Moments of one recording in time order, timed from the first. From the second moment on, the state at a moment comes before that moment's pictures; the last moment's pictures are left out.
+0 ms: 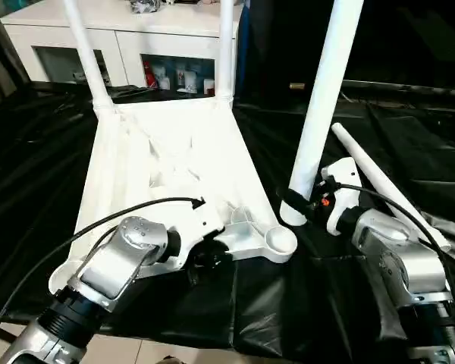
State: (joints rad) left arm -0.41 0.47 -0.44 0.04 -0.04 0.58 -0.94; right arm -0.34 -0.32 0.01 0.13 0.27 0.41 0.62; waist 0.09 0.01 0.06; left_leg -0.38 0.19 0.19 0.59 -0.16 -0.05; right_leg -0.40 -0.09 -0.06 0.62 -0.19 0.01
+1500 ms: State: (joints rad) left arm -0.46 0.45 -0.31 0.37 -0.04 0.18 -0.99; right arm -0.59 -0.19 0.09 0.52 0.24 0.26 0.78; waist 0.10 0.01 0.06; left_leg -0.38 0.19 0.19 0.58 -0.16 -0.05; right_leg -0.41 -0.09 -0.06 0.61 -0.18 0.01
